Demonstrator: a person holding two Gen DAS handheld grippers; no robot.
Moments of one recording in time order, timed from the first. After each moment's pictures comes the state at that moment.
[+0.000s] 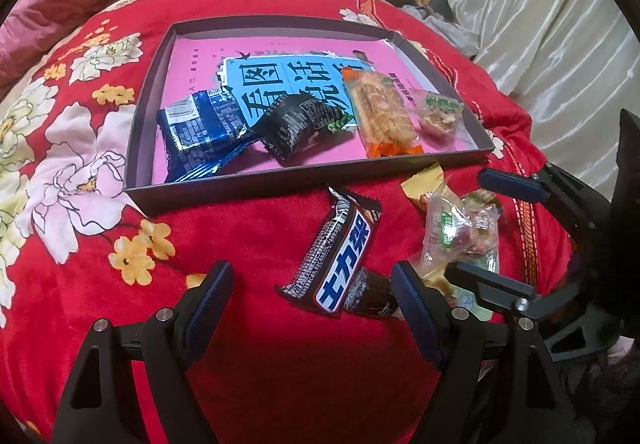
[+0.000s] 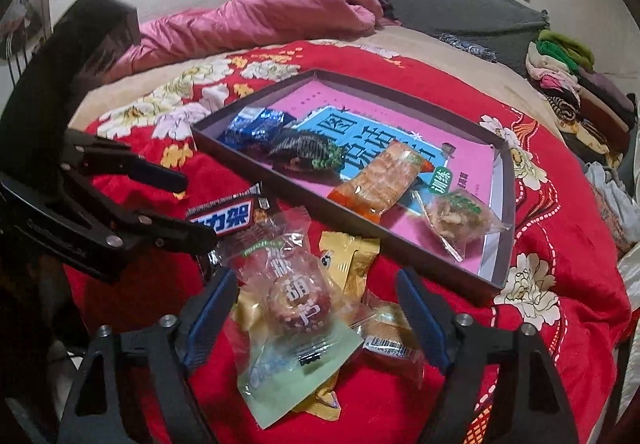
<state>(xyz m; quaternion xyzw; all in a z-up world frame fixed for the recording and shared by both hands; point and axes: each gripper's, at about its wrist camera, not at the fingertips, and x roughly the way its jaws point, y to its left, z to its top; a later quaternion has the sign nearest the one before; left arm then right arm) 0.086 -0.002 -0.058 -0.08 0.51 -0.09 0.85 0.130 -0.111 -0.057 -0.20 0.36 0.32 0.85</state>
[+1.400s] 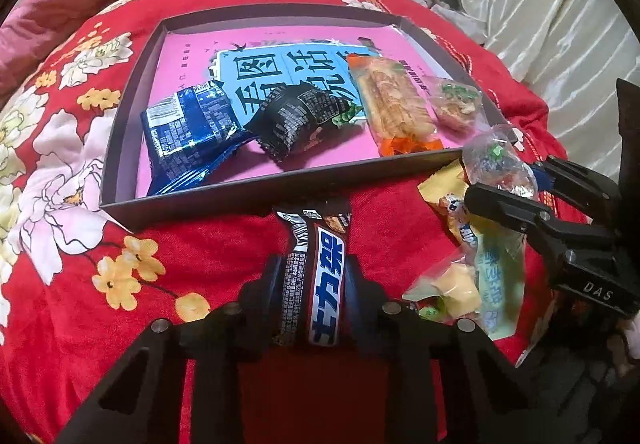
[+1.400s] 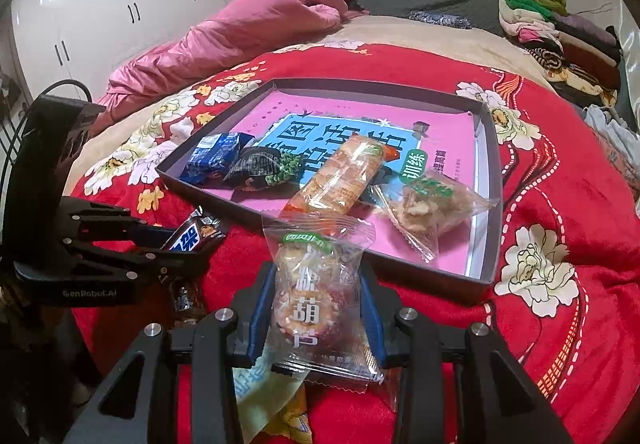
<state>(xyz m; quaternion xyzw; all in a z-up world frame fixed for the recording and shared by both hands) 0.103 -0.013 -0.074 -0.05 0.51 -0.08 0.85 0.167 -0.138 -0.060 -0.09 0.38 0.31 0.86</state>
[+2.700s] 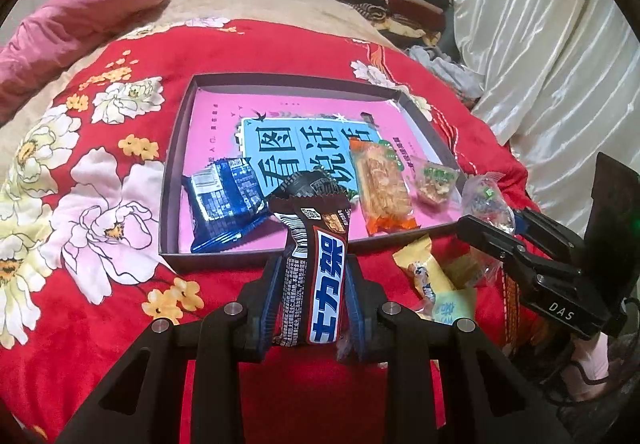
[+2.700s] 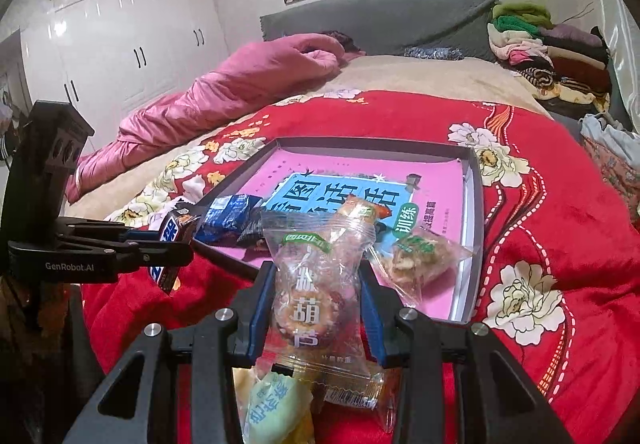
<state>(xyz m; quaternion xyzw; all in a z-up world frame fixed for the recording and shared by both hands) 0.094 0.009 -0.018 -0.11 0.45 -0.07 0.88 0.165 -0.153 -0.030 -0.04 0.32 0.33 0.89</state>
